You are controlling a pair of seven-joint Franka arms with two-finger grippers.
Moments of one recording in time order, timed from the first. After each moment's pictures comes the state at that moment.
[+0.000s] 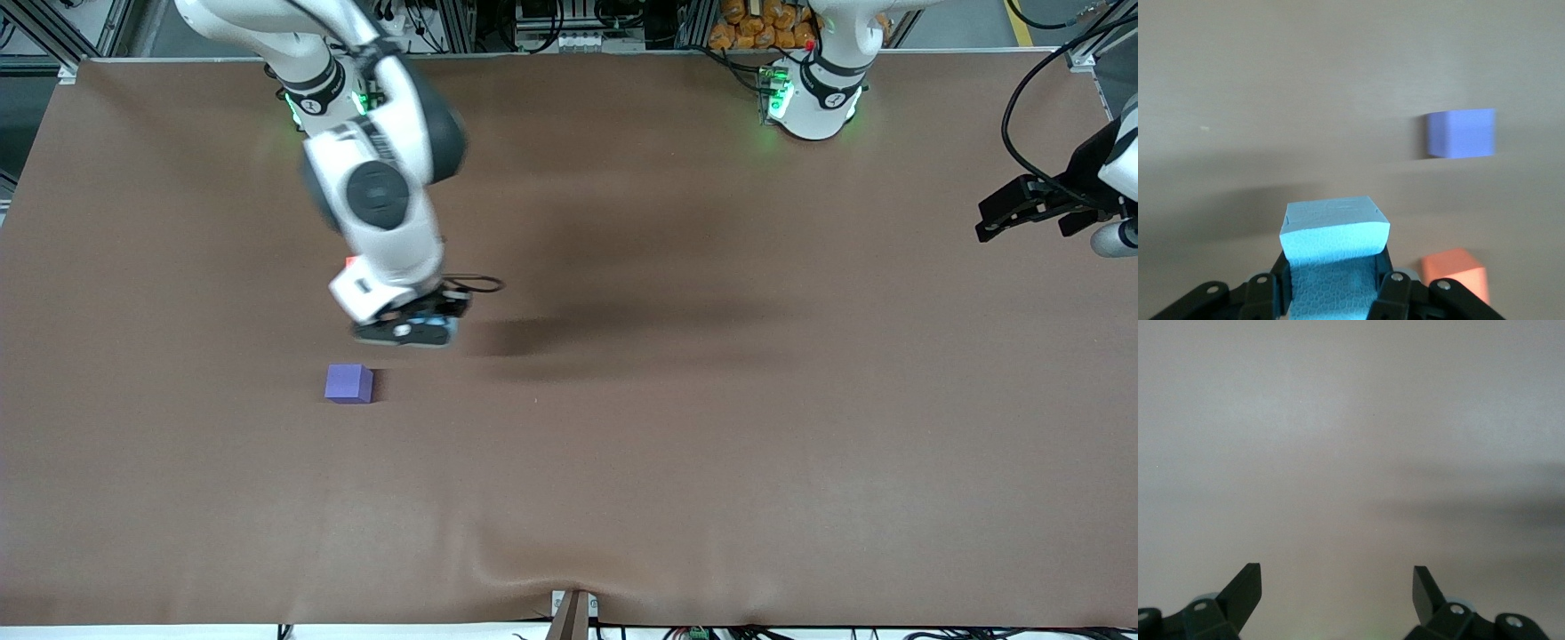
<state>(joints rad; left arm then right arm) 0.10 0.01 -0.15 -1.52 0.02 1.52 -0.12 0.51 0.31 -0.04 -1.72 -0.07 1.94 0.53</state>
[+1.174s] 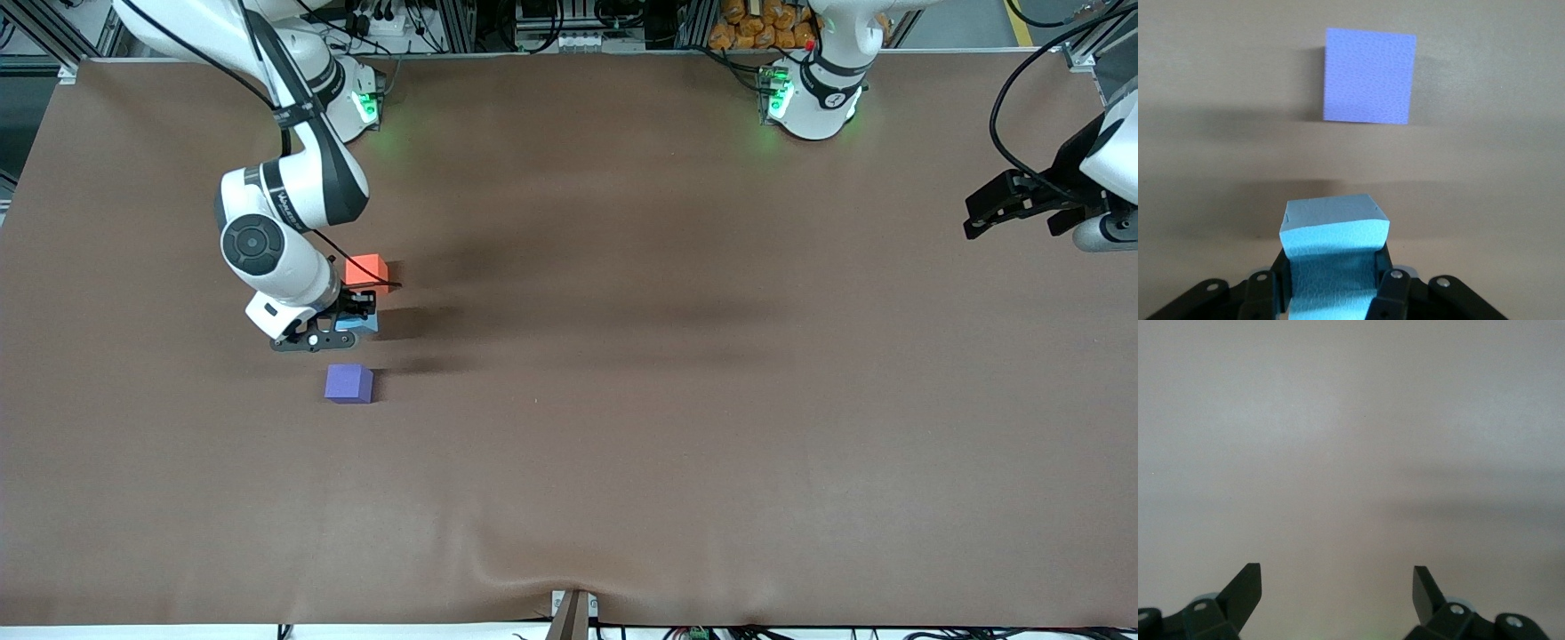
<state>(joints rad) 0.10 0.01 -0.18 -1.52 0.02 1.52 -0.12 0.30 0.24 -0.04 -2.17 -0.05 2.29 0.24</state>
